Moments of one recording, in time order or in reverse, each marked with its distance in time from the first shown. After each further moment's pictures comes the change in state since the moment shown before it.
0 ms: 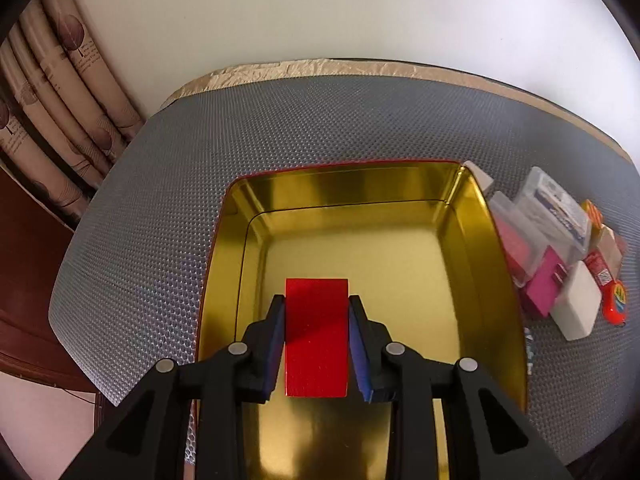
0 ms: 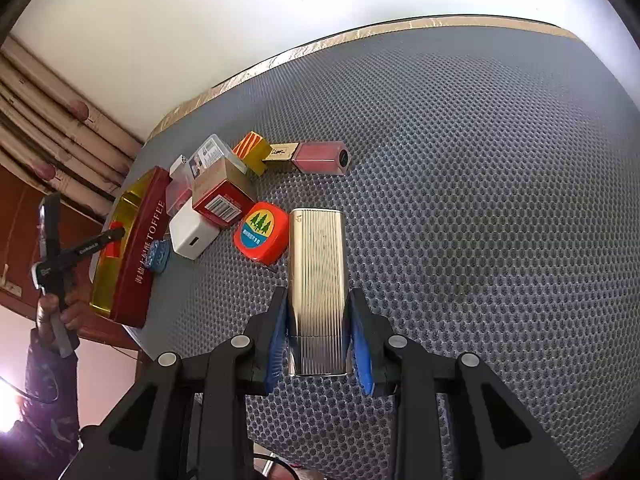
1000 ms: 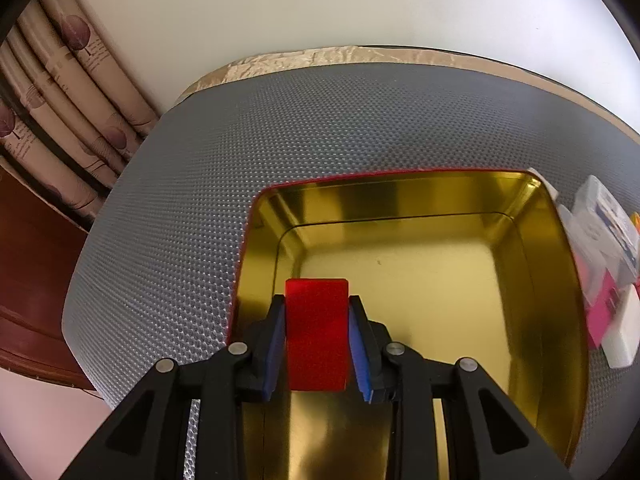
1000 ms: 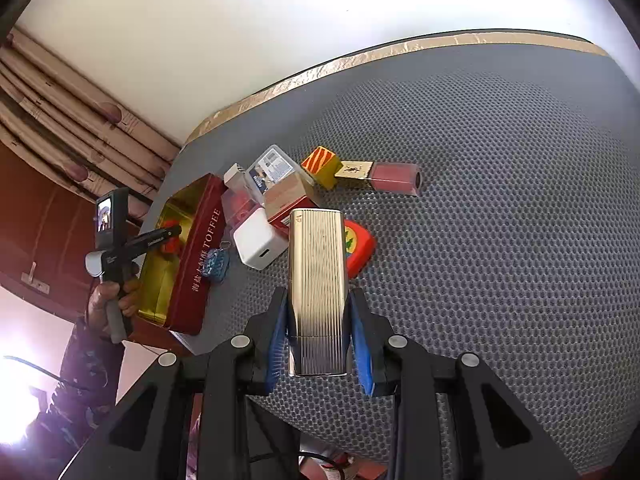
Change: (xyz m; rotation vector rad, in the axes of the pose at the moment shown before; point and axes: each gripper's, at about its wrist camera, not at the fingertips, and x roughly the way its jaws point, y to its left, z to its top) left arm 0.030 0.019 0.018 -0.015 0.031 0.107; right arm -0.012 0.050 0.010 -0.020 -0.012 0.101
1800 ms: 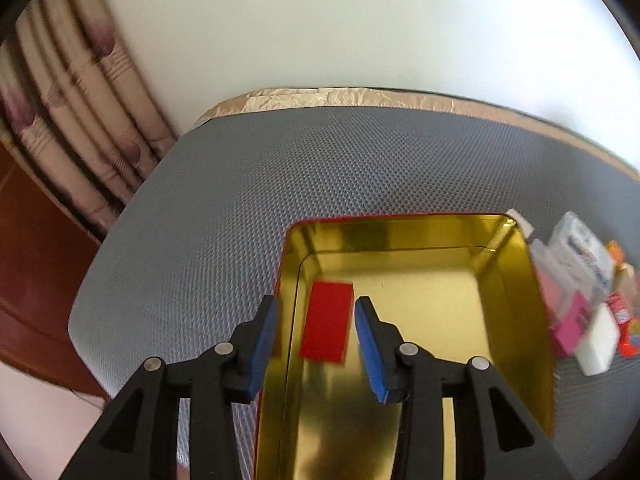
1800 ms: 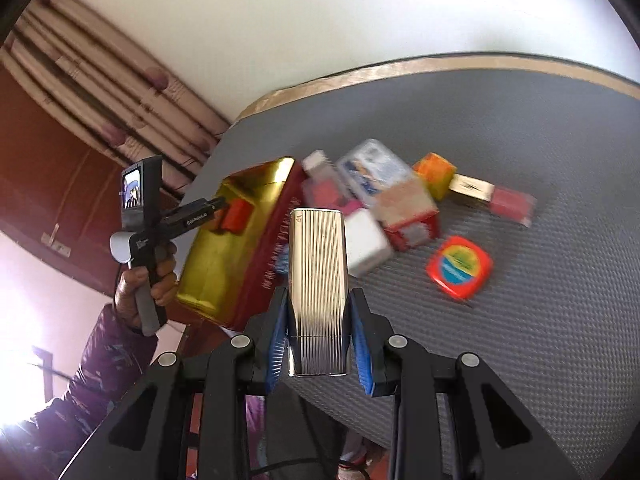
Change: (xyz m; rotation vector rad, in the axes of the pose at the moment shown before) left arm -0.046 0.023 -0.004 -0.082 -0.117 -0.039; right arm 0.028 0.087 0.013 -0.148 0.049 0.112
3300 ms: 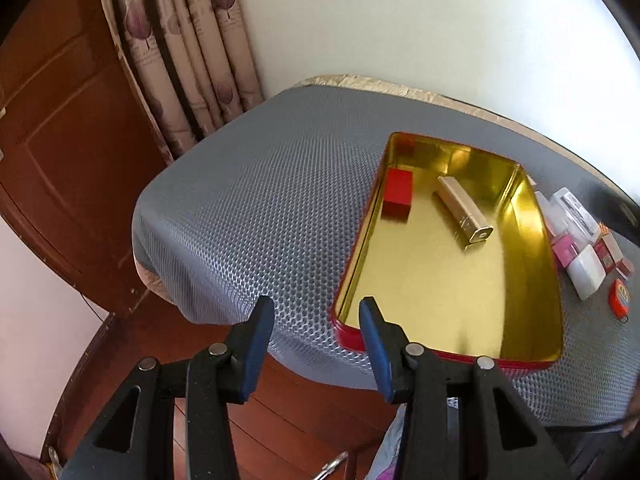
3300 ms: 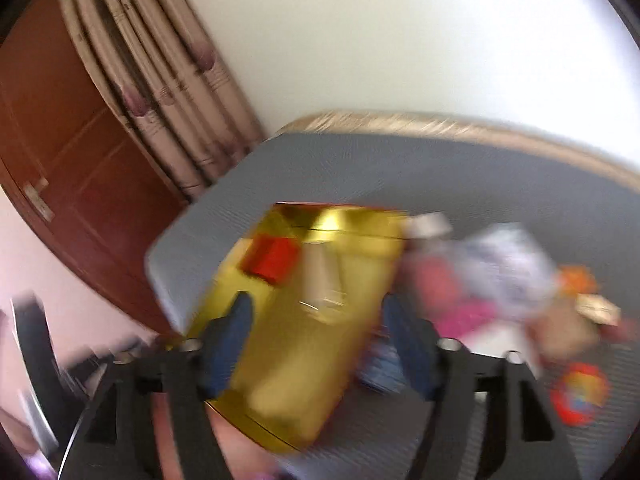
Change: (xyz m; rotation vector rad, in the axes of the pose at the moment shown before) left arm -0.089 0.029 -0.128 -0.232 -0.036 0.124; right arm 0.078 0.084 0.018 -0.268 -0.181 -0.107
